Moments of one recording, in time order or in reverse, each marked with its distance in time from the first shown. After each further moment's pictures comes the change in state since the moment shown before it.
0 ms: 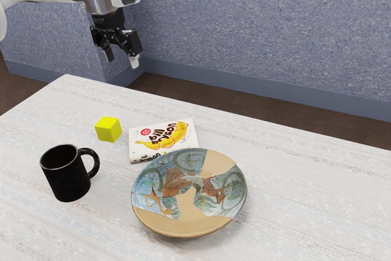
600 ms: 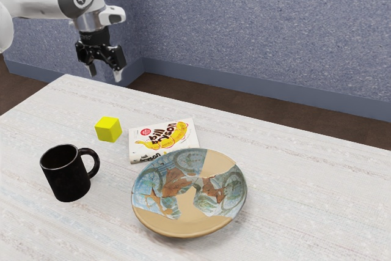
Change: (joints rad) arm 0.076 0.073 0.044 -0.031 0.005 0.024 0.002
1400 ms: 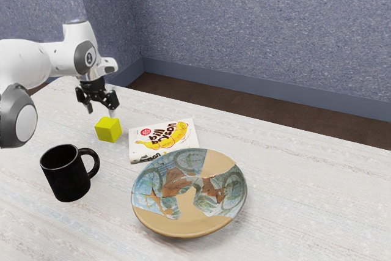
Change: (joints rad) arm 0.200 0.392 0.000 0.058 -0.101 0.328 0.124
